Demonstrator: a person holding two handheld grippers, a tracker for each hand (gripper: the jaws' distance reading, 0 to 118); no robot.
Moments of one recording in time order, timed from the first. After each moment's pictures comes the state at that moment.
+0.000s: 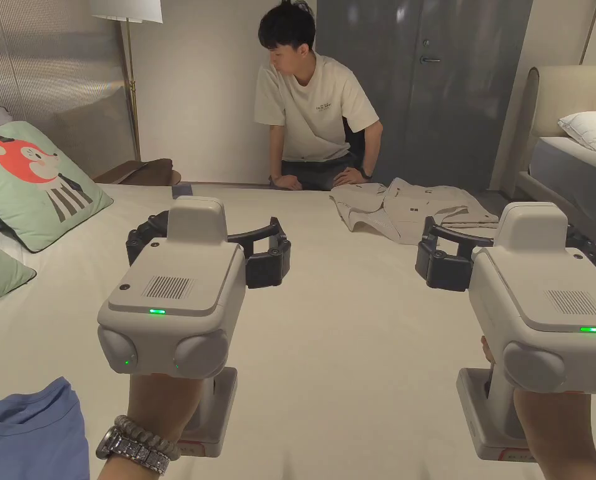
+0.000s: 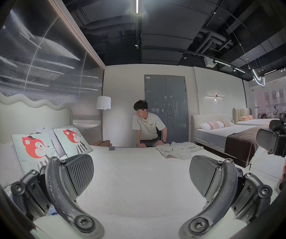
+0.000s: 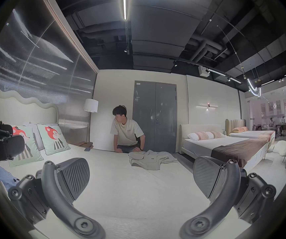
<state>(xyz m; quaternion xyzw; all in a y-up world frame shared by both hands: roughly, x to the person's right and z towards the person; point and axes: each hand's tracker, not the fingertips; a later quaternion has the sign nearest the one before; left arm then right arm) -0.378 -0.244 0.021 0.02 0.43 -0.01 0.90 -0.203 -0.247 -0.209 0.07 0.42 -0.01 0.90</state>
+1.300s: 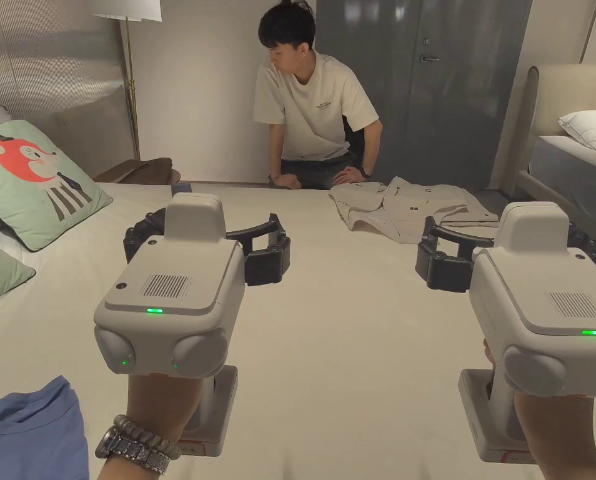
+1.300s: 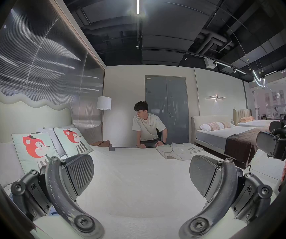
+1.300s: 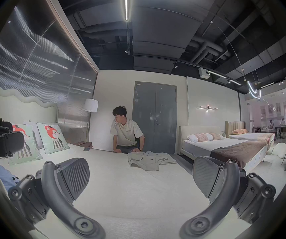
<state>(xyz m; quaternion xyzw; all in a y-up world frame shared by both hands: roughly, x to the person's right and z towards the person) -0.377 -0.243 0.022 0.03 0.44 -0.01 0.90 -0.201 -0.247 -0.207 0.07 0.42 -0.01 0.90</state>
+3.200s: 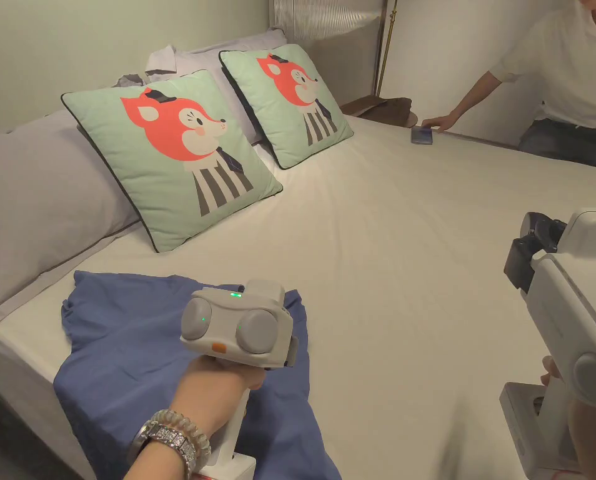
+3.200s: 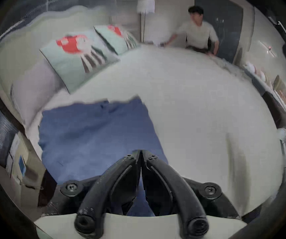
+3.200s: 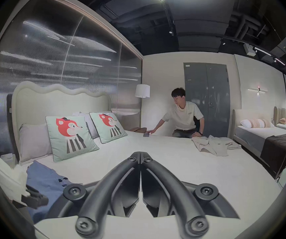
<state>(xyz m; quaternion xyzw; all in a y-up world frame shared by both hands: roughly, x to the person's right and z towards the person) -0.495 -0.386 0.200 -0.37 0.52 0.27 0.72 -0.388 -0.296 -0.083 -0.01 0.62 0.01 0.78</state>
